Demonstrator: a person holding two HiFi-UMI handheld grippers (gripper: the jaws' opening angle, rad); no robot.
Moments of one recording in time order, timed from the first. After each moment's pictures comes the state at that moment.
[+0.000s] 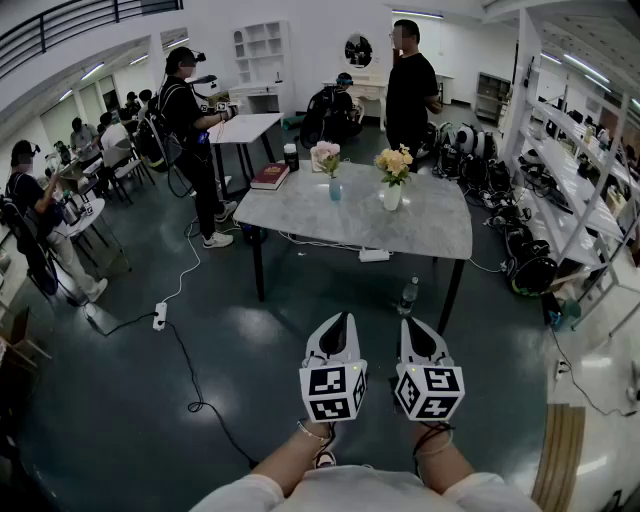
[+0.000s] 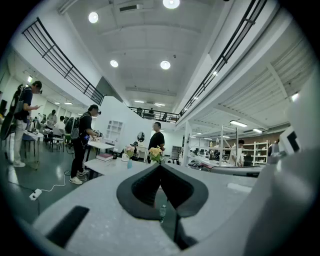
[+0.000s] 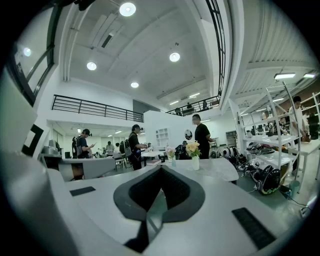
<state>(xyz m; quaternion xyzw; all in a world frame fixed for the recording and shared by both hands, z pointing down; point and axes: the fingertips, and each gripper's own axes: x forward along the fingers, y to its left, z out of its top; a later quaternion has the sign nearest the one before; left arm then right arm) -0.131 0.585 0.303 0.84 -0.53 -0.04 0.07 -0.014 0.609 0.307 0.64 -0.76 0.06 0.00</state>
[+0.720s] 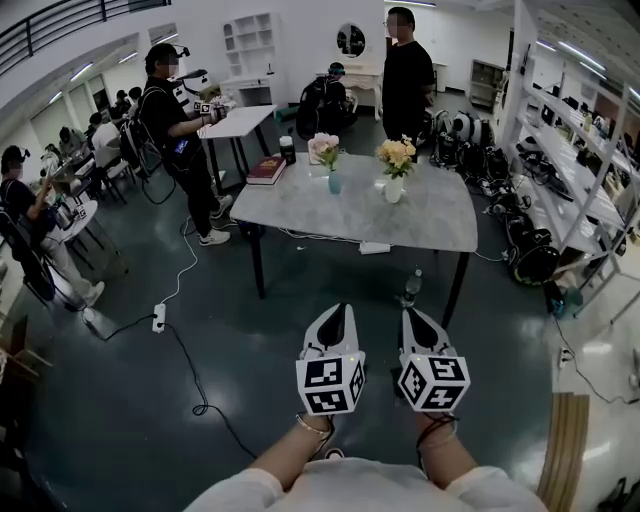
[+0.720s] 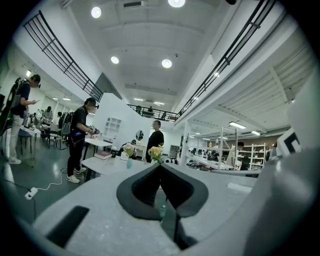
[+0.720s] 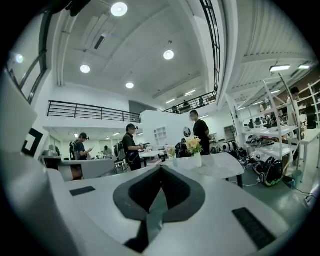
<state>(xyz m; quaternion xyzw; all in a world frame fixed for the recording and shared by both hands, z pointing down) -0.155 0.543 0.308 0.85 -0.52 -0.04 0.09 -0.035 0.569 0.317 0.65 -0.76 0.09 -0.02</state>
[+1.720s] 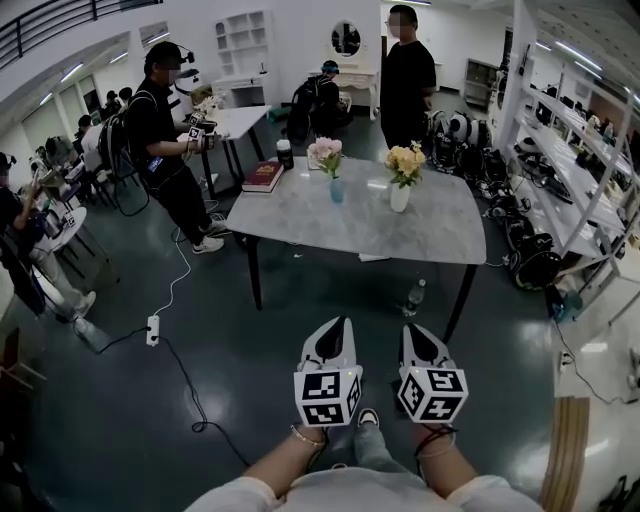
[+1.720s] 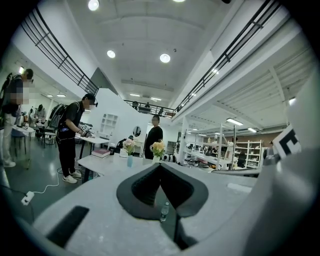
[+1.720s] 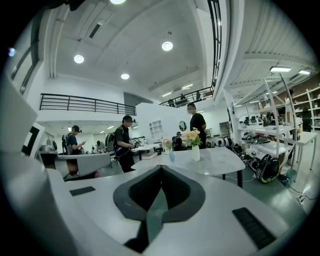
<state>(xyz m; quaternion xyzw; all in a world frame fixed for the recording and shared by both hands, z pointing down) -0.181 0.466 0.333 0.86 -0.49 -0.01 0.09 -0.056 0.497 0.350 0.67 -0.73 0.12 0.02</state>
